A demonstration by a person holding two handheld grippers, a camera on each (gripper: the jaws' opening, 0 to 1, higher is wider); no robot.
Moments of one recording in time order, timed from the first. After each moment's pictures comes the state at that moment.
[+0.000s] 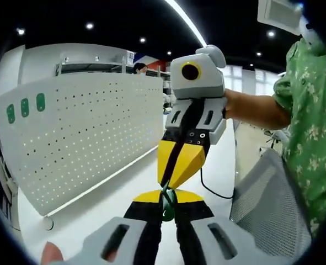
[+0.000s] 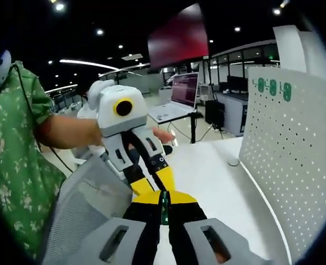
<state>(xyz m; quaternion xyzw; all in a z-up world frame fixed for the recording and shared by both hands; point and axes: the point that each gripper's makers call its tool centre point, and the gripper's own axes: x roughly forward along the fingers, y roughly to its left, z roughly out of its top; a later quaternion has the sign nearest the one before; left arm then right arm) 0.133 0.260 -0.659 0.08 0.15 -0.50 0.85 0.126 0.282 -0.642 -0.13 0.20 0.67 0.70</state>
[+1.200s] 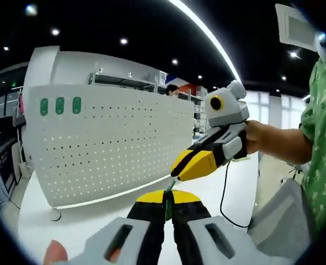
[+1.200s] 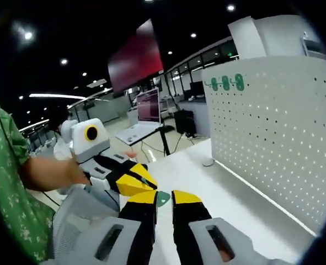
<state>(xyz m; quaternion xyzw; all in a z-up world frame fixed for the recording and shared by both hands) 0.167 0.281 -0.631 -0.02 0.07 -0.38 0.92 0.175 0.260 -0.630 0.00 0.21 0.56 0.80</state>
